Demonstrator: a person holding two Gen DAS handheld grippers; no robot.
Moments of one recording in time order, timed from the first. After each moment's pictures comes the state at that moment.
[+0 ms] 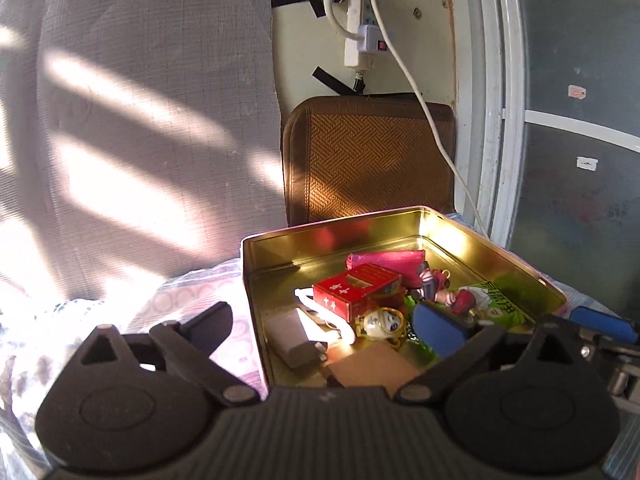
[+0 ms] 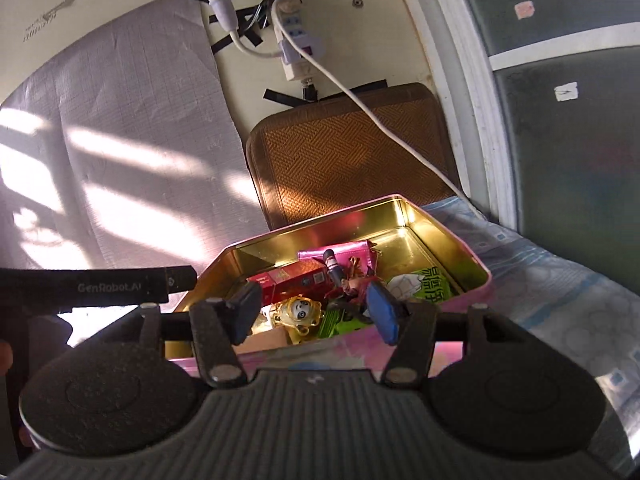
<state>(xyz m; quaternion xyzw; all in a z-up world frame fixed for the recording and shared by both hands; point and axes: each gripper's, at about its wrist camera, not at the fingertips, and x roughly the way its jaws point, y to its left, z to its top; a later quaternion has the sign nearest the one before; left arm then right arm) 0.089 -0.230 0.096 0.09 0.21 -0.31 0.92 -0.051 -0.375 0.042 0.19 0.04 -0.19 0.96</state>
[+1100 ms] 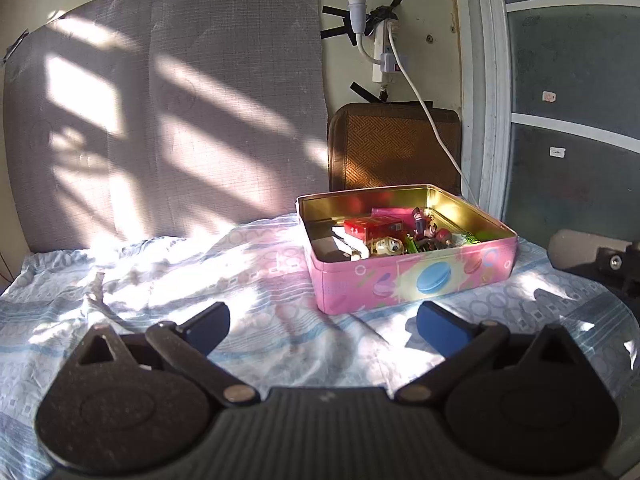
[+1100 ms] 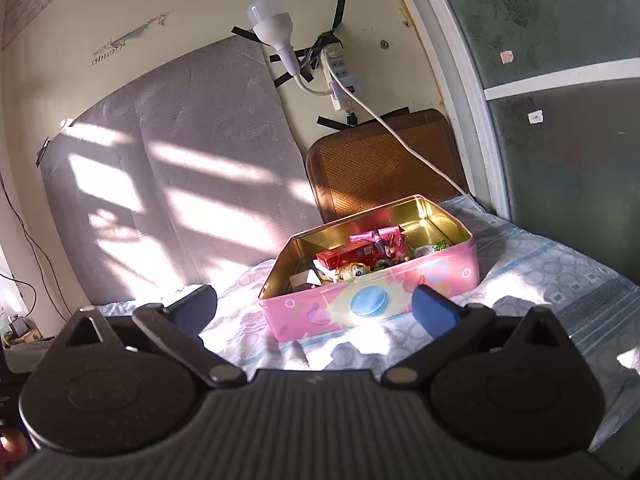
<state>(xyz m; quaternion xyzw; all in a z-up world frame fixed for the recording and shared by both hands) -0.067 -0.137 0.095 0.08 0.21 -0.24 0.94 -0.157 -0.282 0.063 0.19 0.02 -0.16 0.97</state>
